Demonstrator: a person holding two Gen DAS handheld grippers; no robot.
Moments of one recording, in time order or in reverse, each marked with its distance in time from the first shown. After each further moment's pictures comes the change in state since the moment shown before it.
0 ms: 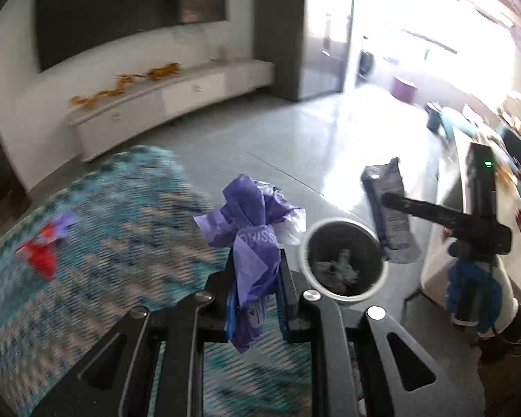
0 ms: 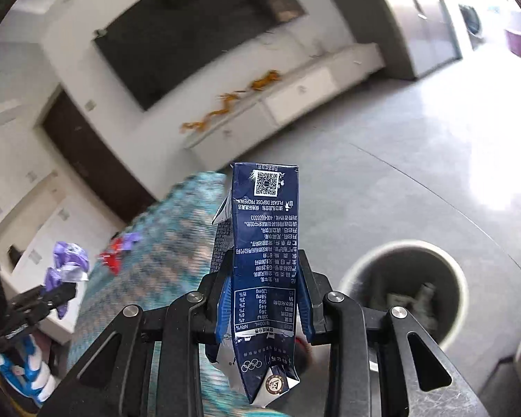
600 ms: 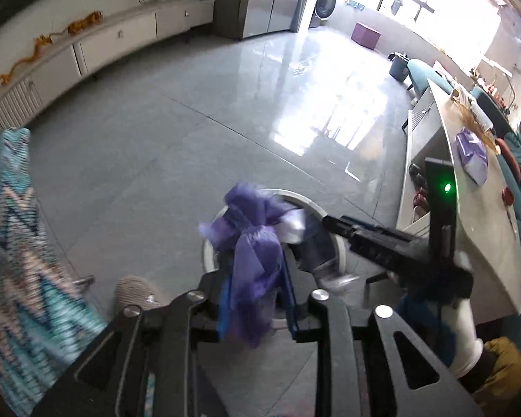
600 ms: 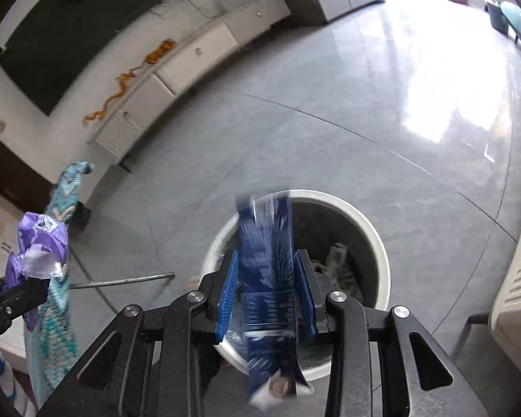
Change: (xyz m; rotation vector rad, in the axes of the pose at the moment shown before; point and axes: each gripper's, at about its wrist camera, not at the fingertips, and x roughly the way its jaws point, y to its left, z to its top) left arm 0.193 -0.113 0.038 0.031 0.255 -0.213; right arm 0.079 -0.147 -0.020 0.189 0.152 -0.247
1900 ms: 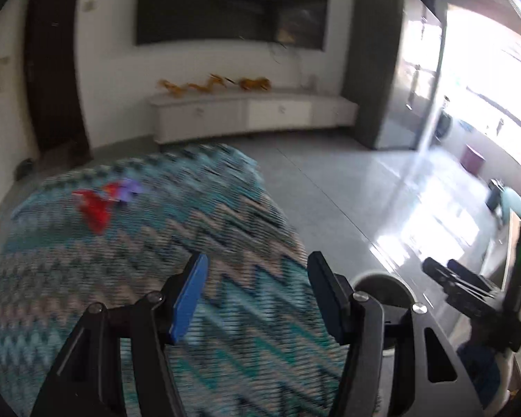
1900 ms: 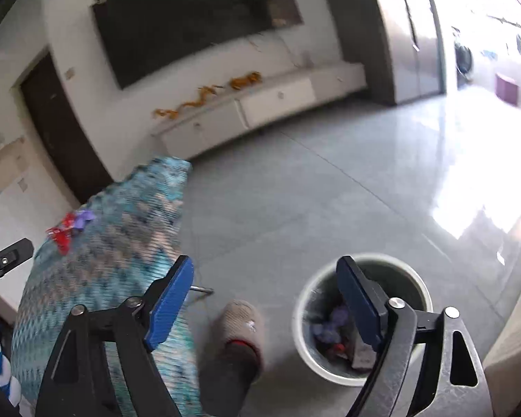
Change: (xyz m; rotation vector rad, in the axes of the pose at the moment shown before) left arm -0.235 0.128 -0.127 -0.384 -0.444 0.446; right arm -0.113 0.198 -0.045 -0.395 -0.260 0.107
